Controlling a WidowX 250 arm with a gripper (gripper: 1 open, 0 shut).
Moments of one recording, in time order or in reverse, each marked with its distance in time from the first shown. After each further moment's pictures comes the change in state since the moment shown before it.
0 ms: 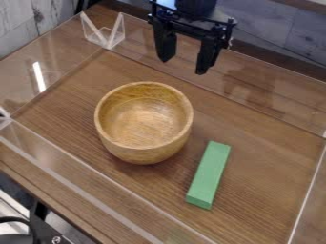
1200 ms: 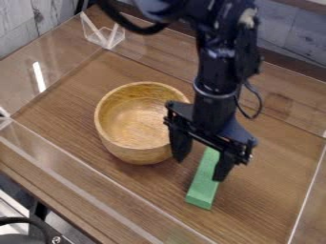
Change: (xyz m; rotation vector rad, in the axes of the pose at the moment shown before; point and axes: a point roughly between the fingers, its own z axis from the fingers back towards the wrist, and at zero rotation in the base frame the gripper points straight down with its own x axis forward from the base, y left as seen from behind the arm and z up) arm -0.066 -0.068 -0.076 -0.008 -0.010 -0.039
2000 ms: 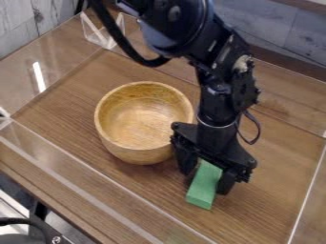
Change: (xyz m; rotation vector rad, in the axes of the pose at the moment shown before) arm 0.012 -0.003 -0.033 -0.013 -0.083 -0.004
